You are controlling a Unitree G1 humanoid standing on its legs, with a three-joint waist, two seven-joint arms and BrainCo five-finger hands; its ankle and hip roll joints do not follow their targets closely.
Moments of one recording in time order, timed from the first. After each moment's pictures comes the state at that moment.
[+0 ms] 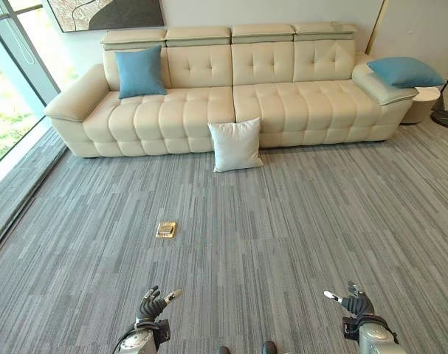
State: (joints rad) left arm 0.16 0.25 -0.08 0.60 -0.41 0.05 0.20; right arm 0.09 -0.31 0.06 0.66 0.23 0.05 -0.22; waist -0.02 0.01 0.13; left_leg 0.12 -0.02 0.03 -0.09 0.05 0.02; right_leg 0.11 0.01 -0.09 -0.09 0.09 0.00
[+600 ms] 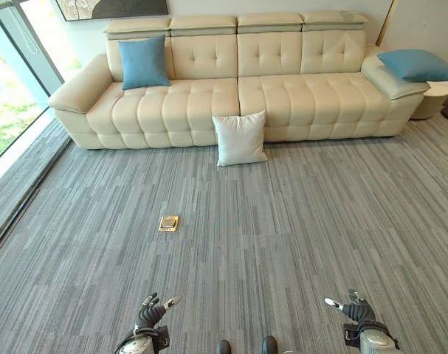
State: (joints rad) left arm 0.19 0.24 -0.08 0.60 -0.41 0.06 0.20; right arm 0.11 -0.31 0.07 0.67 0.23 0.07 -0.22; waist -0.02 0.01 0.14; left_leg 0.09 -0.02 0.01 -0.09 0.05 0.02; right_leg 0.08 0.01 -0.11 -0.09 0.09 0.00
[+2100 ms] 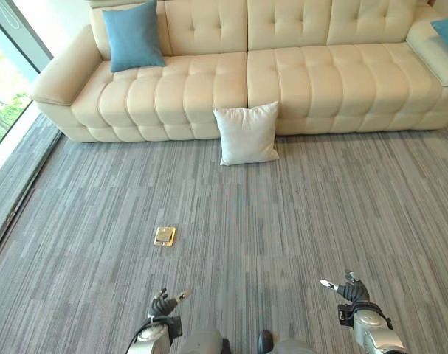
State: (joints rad) left arm 0.04 0.18 -0.12 0.74 -0.38 0.05 0.27; right arm 0.04 -0.32 0.10 0.70 0.25 0.05 -0.26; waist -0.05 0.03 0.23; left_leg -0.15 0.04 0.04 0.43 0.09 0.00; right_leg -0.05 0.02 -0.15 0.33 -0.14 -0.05
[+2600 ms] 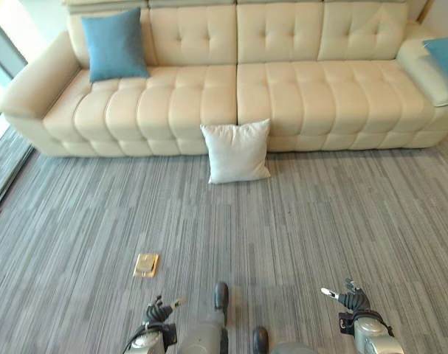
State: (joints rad) left arm 0.12 0.20 -0.11 0.76 -0.37 0.08 0.28; right arm 0.07 -0.31 0.11 0.70 0.23 0.07 -0.26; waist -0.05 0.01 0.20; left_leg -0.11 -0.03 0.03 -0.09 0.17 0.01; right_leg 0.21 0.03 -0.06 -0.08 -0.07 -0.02
